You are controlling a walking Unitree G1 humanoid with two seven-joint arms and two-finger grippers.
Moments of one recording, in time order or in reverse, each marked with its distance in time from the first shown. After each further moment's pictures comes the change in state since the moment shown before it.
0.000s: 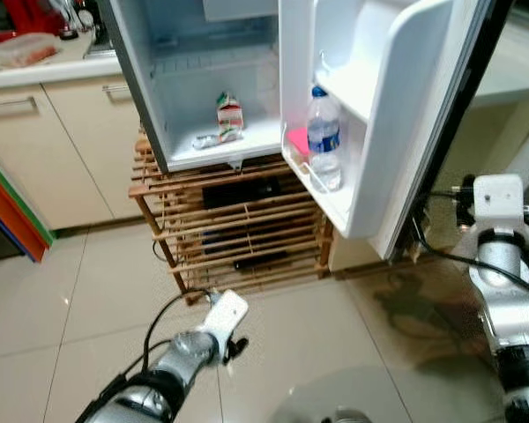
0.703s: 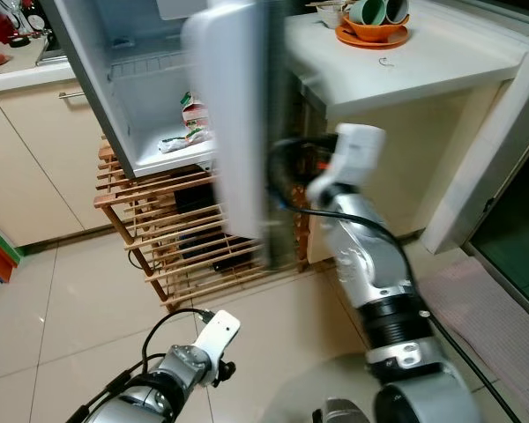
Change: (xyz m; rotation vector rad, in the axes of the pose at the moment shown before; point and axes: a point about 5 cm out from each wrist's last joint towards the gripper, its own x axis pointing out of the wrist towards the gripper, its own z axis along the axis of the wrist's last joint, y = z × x) left arm 0.001 -0.003 -0.011 -0.071 0.123 -0.005; right arm -0.074 0.170 0.169 0.959 -0.046 1.084
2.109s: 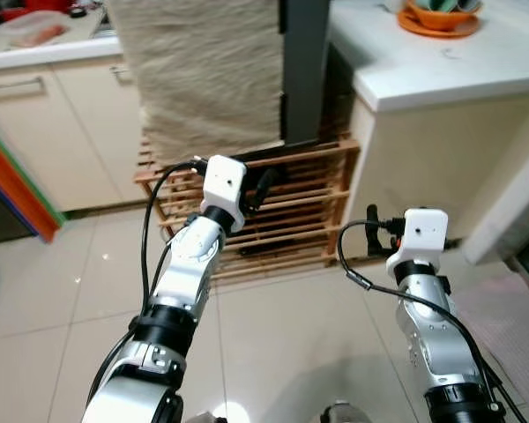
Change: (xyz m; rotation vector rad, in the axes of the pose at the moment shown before) left arm -0.127 0.040 0.201 -0.014 -1.210 0.194; right arm -0.141 -0.119 -0.047 -0.481 0.055 -0.781
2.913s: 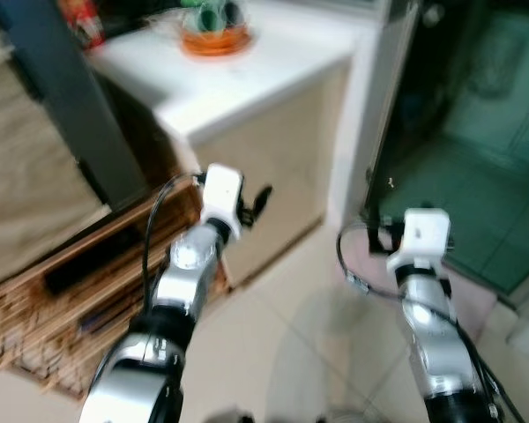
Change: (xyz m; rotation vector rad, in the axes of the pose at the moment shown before) left arm -0.005 0.001 -0.030 -0.094 0.130 -0.005; right arm -0.006 -0.003 -0.001 -0.036 -0.044 -0.029
